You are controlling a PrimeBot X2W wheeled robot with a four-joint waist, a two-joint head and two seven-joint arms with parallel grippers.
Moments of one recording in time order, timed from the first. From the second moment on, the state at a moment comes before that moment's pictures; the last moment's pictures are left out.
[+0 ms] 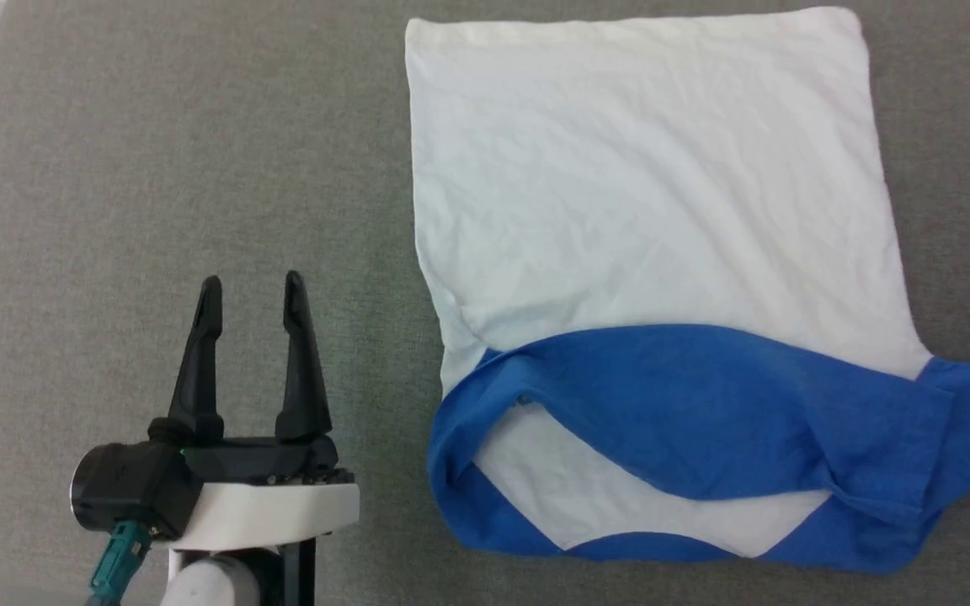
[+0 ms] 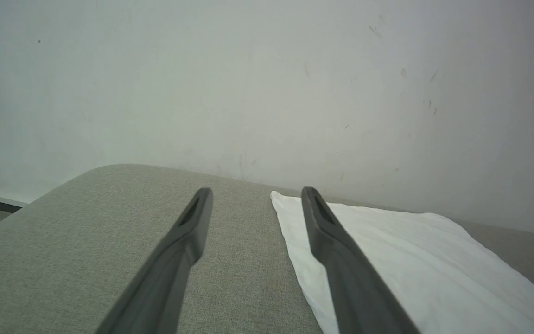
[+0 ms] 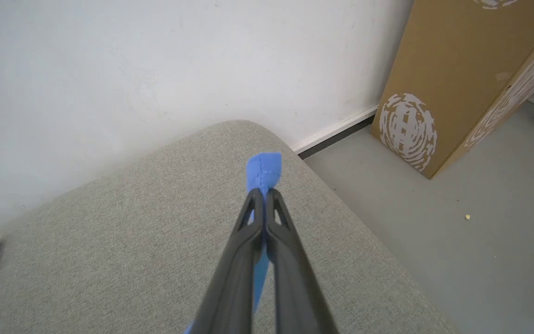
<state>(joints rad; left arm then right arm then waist) -0.04 0.10 -0.16 -0.27 -0.25 0.16 -0.24 -0.45 -0.55 -0.81 0.33 0.40 0.13 0.46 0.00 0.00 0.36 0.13</state>
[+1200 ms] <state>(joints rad) 0.04 0.12 -0.16 -0.30 -0.29 0.17 -0.23 -0.25 -0.31 -0.20 -0.49 0.63 0.13 0.73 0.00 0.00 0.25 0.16</state>
